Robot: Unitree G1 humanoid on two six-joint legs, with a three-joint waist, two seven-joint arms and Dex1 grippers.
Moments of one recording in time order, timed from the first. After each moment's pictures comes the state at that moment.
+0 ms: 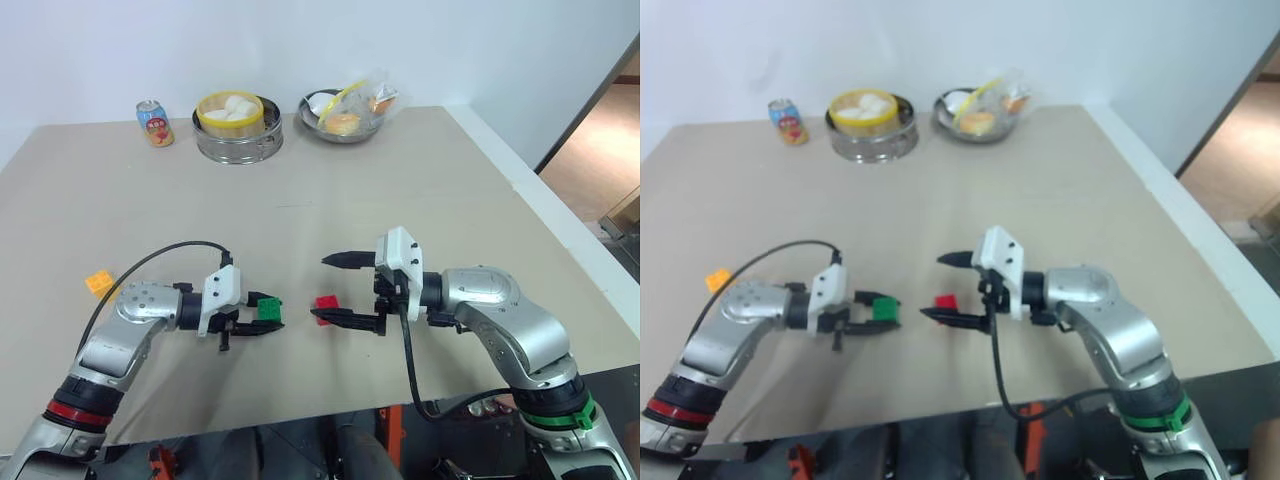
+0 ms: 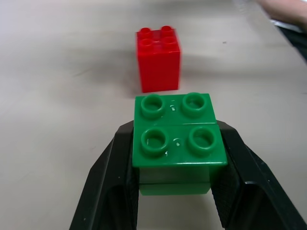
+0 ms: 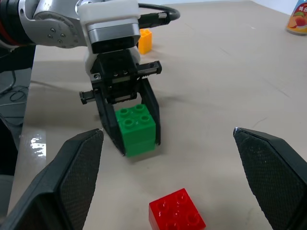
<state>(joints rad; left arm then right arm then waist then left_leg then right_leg) -0.32 0.64 -0.16 -0.06 -0.29 0.16 -1.20 -0.44 -0.58 0.16 -0.42 0.45 0.58 0.96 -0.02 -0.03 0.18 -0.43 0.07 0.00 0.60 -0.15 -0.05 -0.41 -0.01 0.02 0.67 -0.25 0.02</state>
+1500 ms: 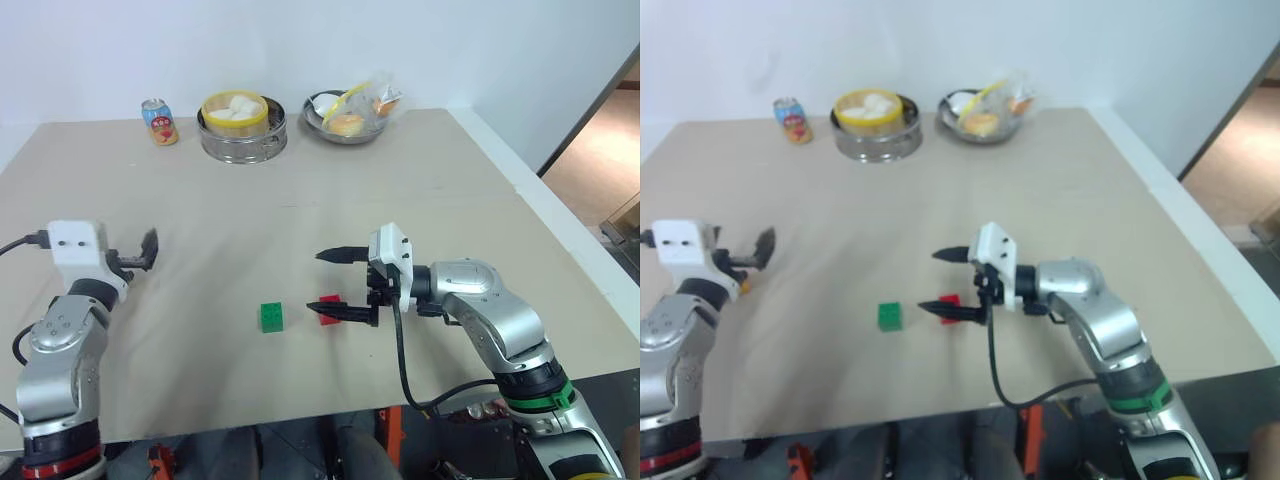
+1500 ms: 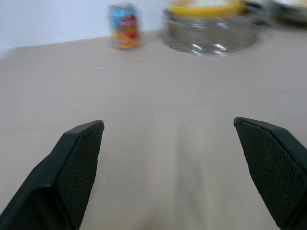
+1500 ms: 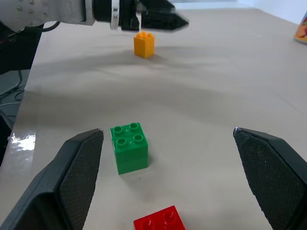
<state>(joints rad) -0.15 0.33 0.44 -0.37 -0.27 0.50 -0.12 -0.50 -0.54 0.21 -0.24 0.41 0.45 1.03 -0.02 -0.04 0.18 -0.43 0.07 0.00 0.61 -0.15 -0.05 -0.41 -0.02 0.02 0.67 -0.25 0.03</state>
